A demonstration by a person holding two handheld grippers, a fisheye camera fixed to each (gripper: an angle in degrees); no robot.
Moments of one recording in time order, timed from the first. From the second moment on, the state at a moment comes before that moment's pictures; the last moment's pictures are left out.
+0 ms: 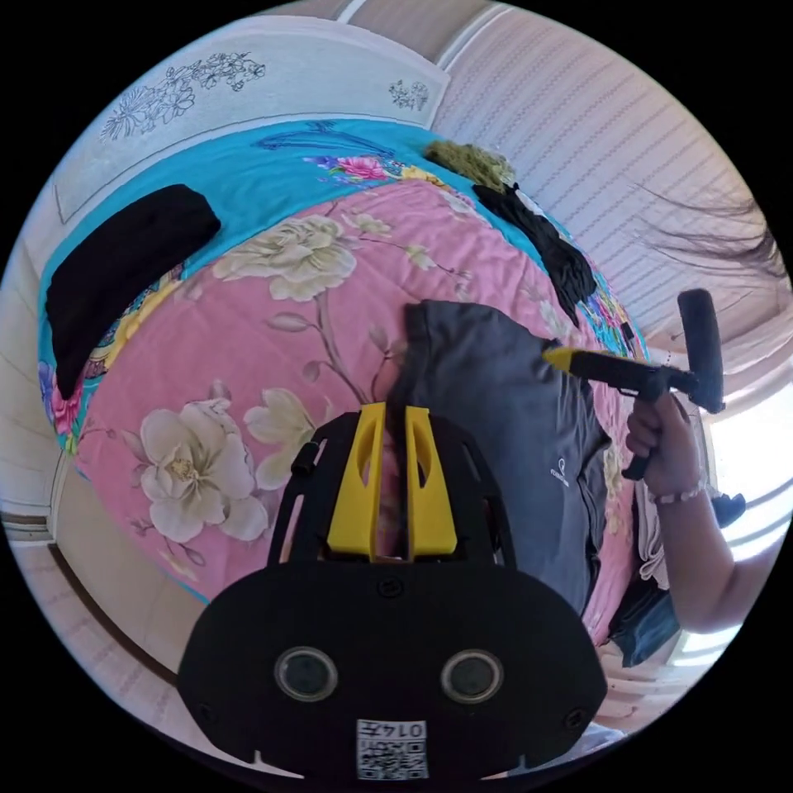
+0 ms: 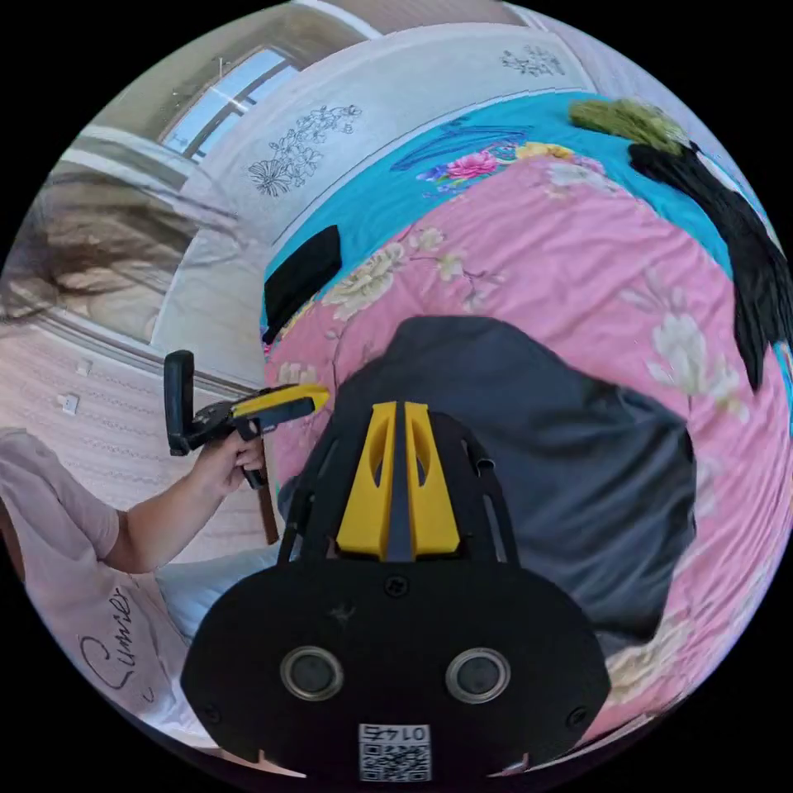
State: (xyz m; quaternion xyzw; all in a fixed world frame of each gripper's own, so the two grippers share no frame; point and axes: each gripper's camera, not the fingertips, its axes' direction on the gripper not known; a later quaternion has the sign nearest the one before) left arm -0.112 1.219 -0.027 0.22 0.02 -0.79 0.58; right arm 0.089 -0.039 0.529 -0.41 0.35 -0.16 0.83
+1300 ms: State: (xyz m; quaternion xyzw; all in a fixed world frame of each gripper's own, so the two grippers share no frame) left arm -0.267 1.176 -0.093 0.23 0.06 -0.61 0.76; right arm 0.099 -0.002 0.221 -0.14 0.57 0.02 0.81
